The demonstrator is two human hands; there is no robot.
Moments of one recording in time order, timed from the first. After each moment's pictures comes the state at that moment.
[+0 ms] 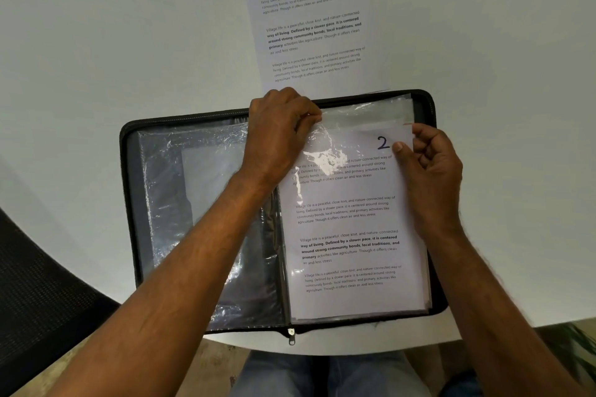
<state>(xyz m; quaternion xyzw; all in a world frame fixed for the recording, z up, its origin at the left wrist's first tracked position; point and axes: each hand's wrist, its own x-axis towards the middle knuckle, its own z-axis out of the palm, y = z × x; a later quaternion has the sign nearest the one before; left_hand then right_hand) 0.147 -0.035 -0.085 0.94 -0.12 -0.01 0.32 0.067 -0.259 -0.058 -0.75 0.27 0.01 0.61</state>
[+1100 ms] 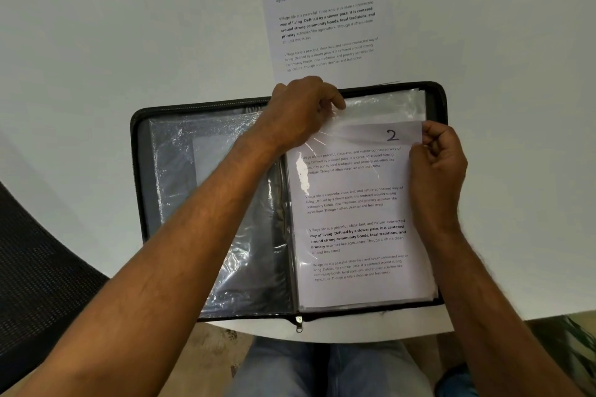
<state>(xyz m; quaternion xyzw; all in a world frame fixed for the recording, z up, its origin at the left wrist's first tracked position) 0.180 -0.035 -0.063 0.91 -0.15 -0.24 0.31 0.059 -0.242 -0.059 -0.77 0.29 -0.03 0.56</state>
